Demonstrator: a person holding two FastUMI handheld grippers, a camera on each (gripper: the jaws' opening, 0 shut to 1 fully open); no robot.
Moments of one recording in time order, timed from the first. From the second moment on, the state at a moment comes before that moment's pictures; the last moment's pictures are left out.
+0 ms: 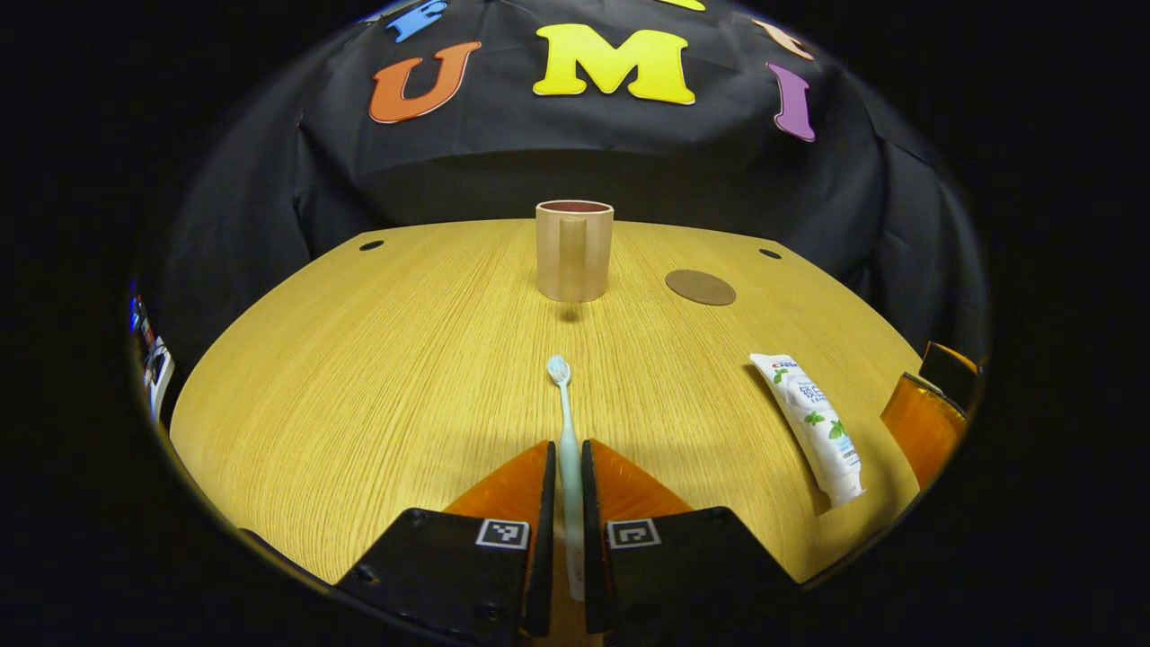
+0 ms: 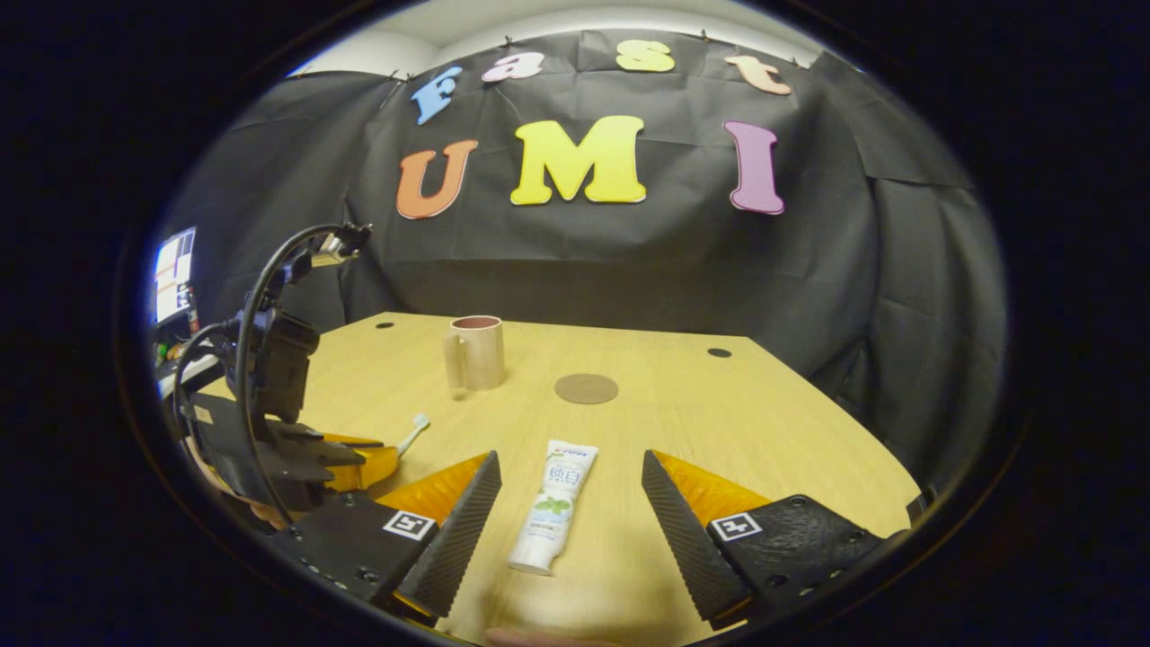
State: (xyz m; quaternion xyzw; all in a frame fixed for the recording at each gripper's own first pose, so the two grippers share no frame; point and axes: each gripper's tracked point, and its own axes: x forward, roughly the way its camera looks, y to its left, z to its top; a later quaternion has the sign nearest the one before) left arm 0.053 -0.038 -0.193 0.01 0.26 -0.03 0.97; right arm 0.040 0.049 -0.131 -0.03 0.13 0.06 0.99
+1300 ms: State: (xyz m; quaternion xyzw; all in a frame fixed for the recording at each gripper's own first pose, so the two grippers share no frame) left arm 0.051 -0.027 -0.060 0.01 0.07 -0.04 1.00; right arm 0.077 0.064 -0.208 0.03 0.29 0.02 0.96
